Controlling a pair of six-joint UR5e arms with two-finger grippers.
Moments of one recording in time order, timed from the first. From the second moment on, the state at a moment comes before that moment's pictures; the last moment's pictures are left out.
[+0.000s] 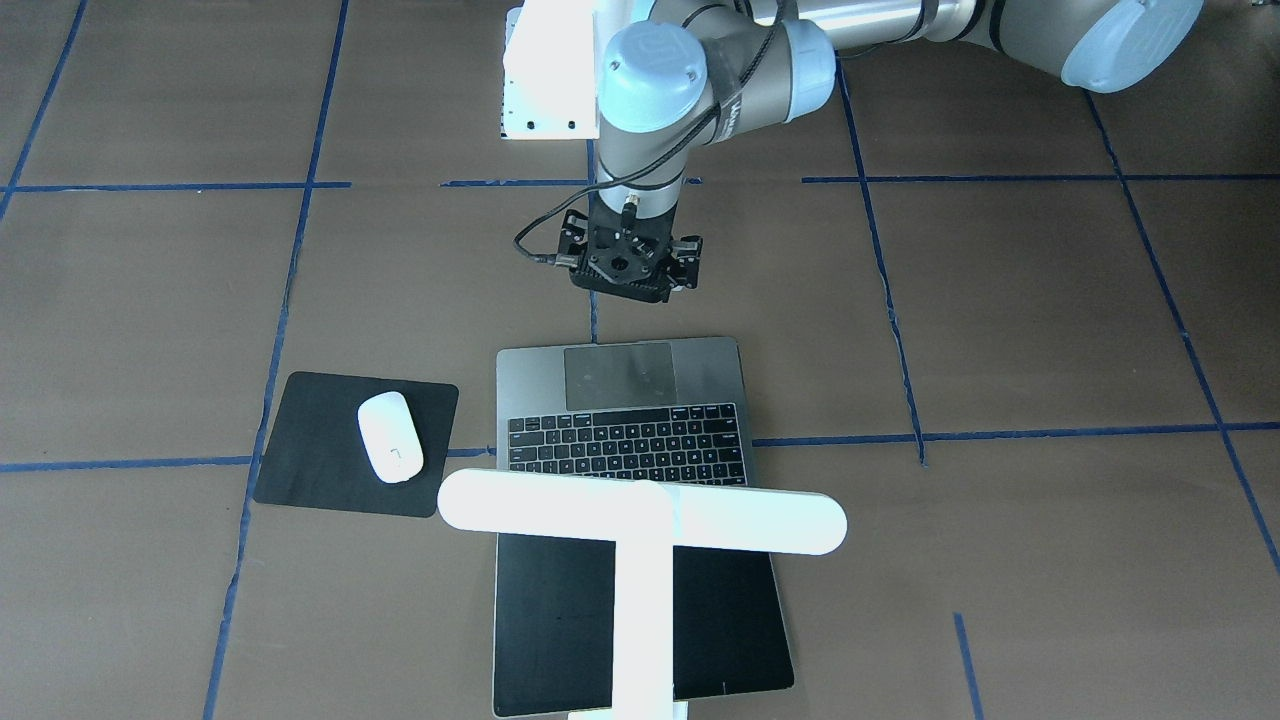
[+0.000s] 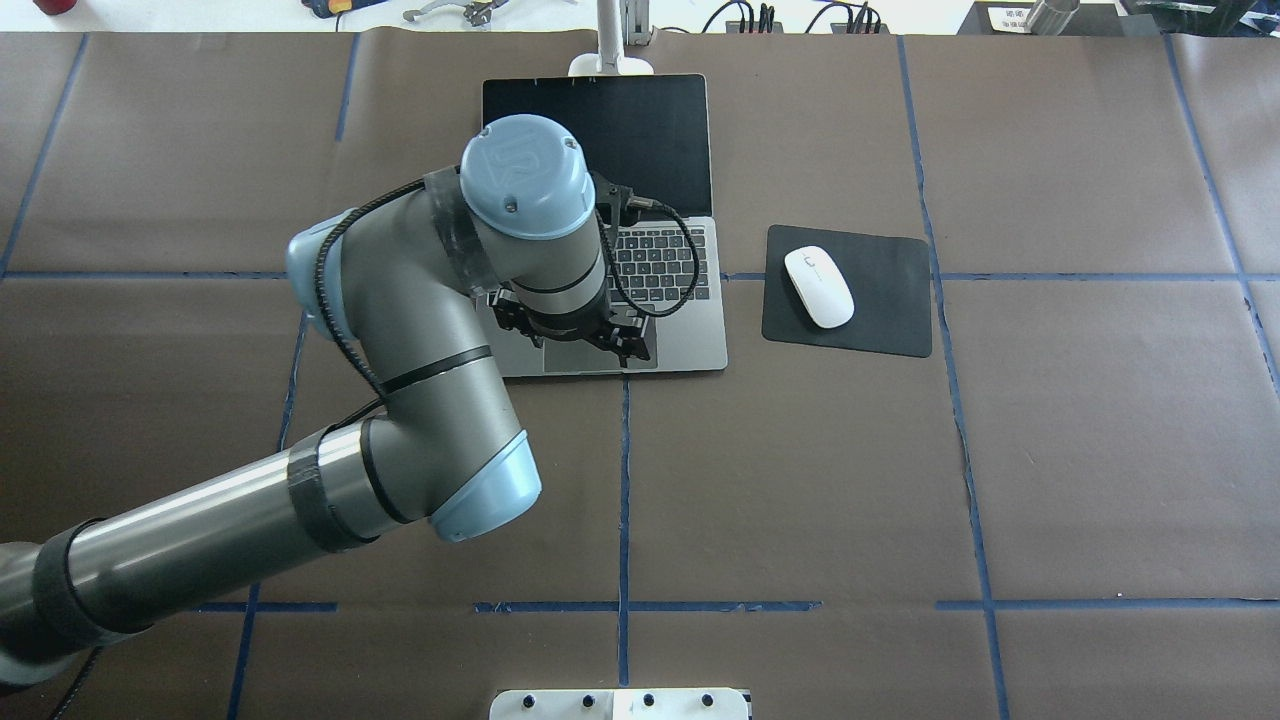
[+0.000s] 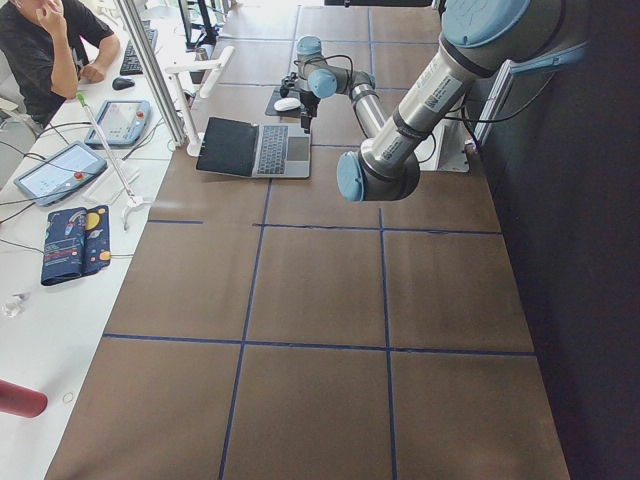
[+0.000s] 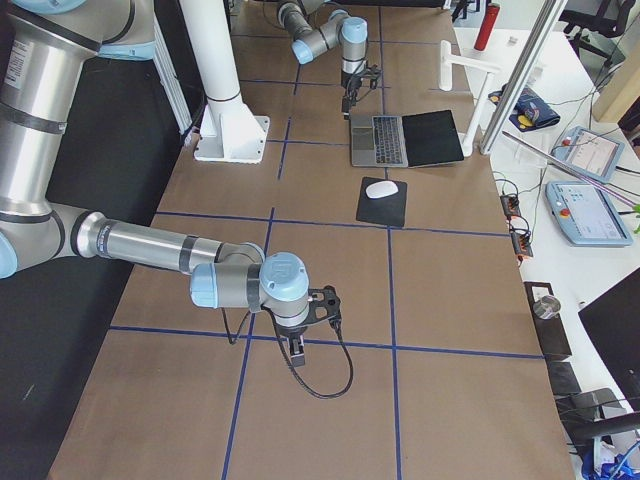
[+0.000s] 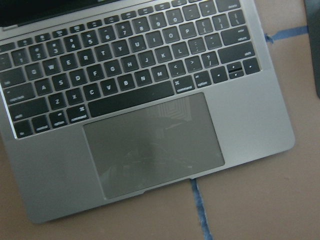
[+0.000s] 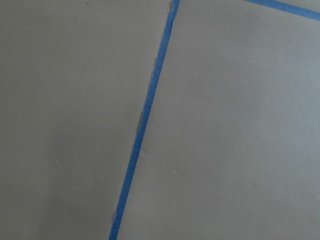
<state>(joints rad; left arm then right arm) -0.57 -2.37 -1.67 -1.46 -1.96 -0.92 1.56 -1.94 1.78 -1.38 2.33 -0.21</state>
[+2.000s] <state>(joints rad) -1.56 -1.33 -1.86 -1.46 -2.35 0.16 1.56 -1.94 1.78 -1.38 2.33 -0.22</state>
